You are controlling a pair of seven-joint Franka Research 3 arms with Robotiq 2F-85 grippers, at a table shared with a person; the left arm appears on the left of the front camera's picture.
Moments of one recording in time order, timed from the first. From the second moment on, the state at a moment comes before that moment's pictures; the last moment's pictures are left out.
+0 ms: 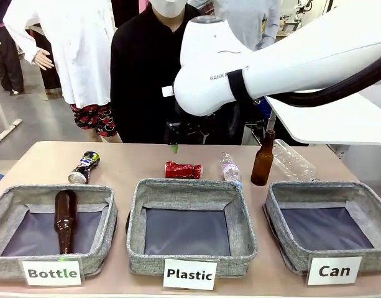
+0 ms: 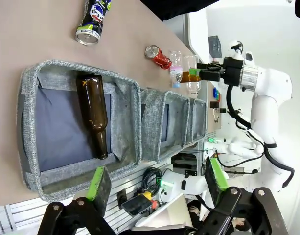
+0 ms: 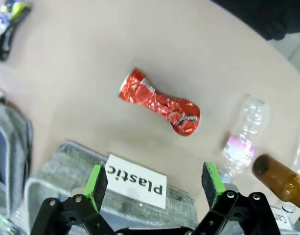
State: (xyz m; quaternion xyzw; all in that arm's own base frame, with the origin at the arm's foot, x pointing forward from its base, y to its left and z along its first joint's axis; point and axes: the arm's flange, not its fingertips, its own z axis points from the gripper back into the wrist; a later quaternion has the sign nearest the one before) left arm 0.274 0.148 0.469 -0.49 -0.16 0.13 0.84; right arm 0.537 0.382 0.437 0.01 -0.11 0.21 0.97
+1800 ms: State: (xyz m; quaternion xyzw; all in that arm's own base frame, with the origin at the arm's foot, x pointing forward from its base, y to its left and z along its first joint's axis) left arm 0.274 0.148 0.469 -0.49 -0.16 0.13 0.84; right arm 0.391 0.390 0.548 0.02 -0.11 0.79 0.61
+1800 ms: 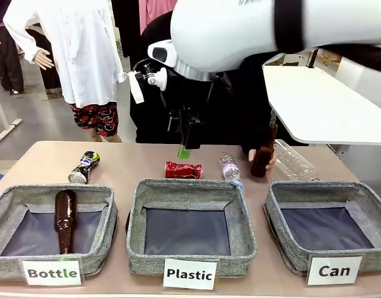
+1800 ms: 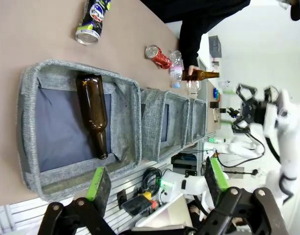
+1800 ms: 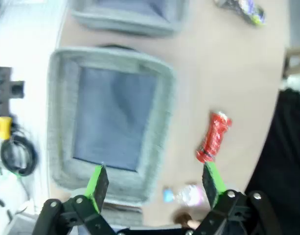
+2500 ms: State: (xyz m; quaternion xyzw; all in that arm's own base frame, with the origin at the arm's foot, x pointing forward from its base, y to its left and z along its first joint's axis) left arm 0.274 0.148 0.469 -0.49 -0.16 0.13 0.84; right arm 0.307 0.242 0.532 0.17 -0.16 0.77 0.59
